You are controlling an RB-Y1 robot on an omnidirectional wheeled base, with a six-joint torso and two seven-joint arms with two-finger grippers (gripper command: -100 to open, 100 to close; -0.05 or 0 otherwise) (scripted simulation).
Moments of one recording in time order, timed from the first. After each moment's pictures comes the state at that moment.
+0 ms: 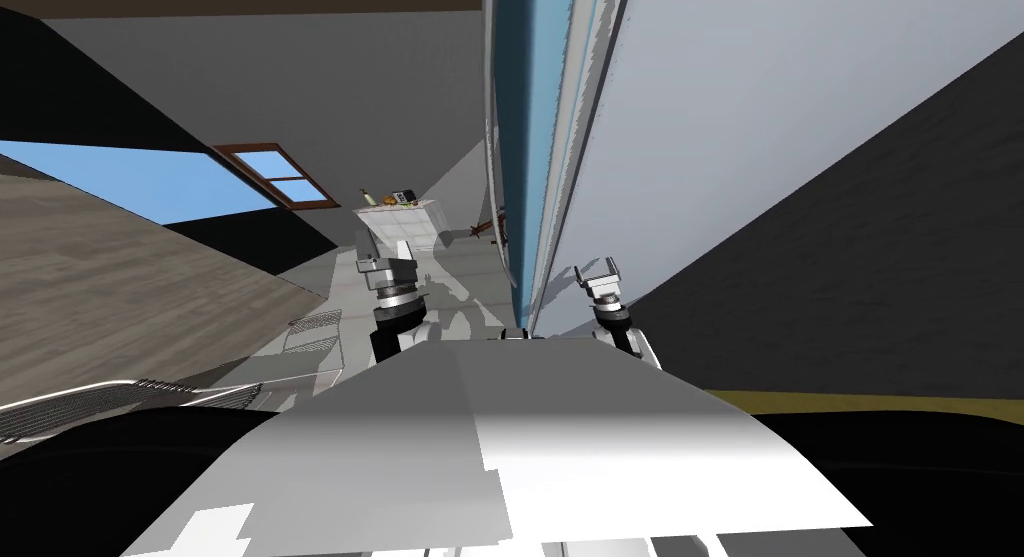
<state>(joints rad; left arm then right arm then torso) 0.48 0.00 0.07 -2.37 0.06 -0.50 -0.08 0.36 -0.16 -0.23 -1.80 0.36 -0.90 1.20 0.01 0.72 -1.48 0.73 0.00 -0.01</state>
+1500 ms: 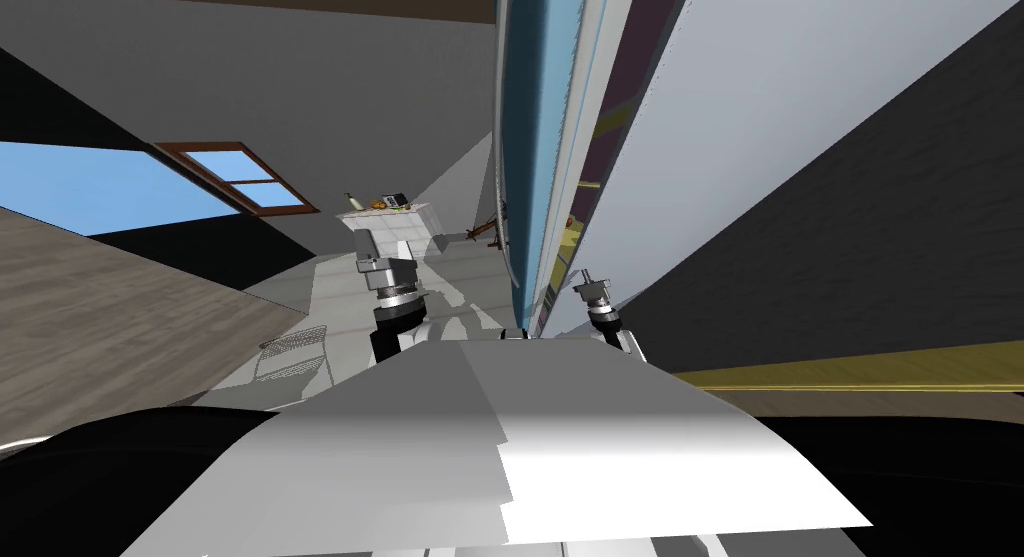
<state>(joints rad) 0.48 0.00 0.07 -2.37 0.06 -0.50 -0.08 0.30 -0.12 -0.28 -1.61 0.46 -0.97 1.60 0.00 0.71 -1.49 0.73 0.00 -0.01</state>
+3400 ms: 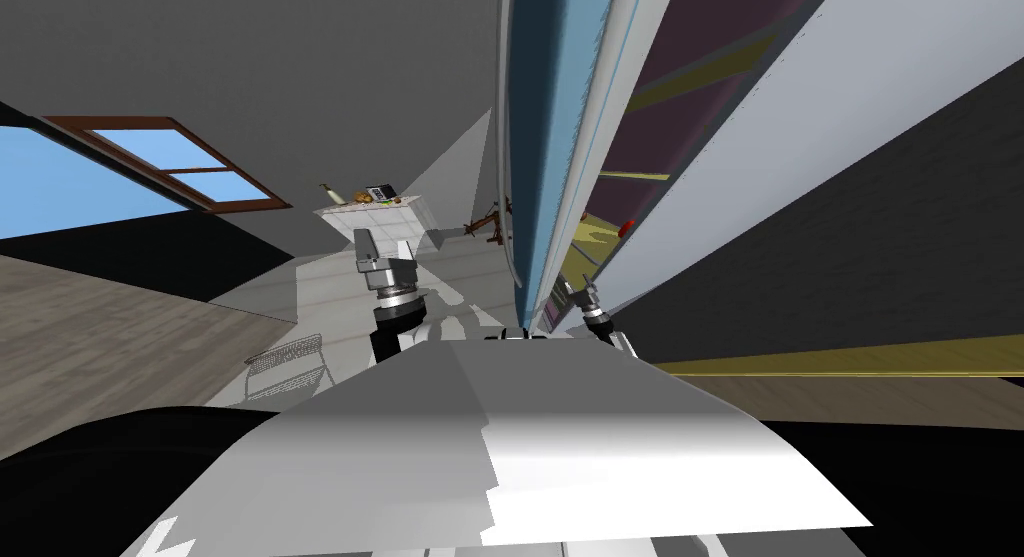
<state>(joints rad) 0.48 0.00 0.07 -2.37 0.06 -0.50 -0.08 0.22 -0.14 -0.30 -1.36 0.58 -1.02 2.04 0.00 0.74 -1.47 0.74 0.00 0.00</state>
